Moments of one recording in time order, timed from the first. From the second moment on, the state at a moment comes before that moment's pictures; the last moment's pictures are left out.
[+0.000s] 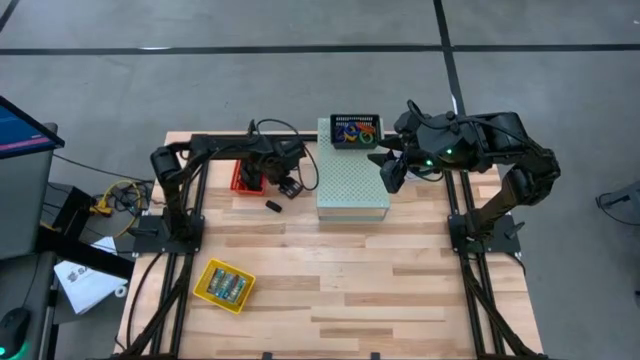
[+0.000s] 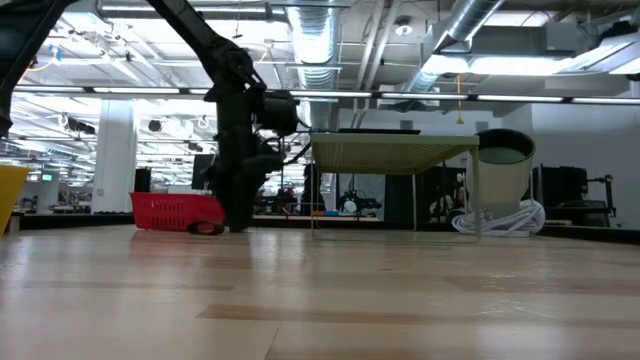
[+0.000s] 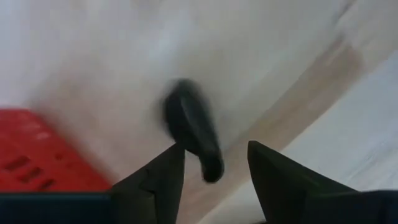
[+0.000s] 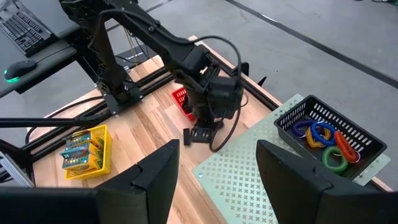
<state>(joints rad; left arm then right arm) 0.49 1.88 1.21 -0.75 -0.02 -0.27 0.11 1.60 2.32 -1.39 0.50 0.55</state>
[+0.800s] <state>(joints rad) 0.51 1.71 1.15 -0.73 0.02 -0.33 0.11 1.60 2.32 -1.38 0.51 0.56</state>
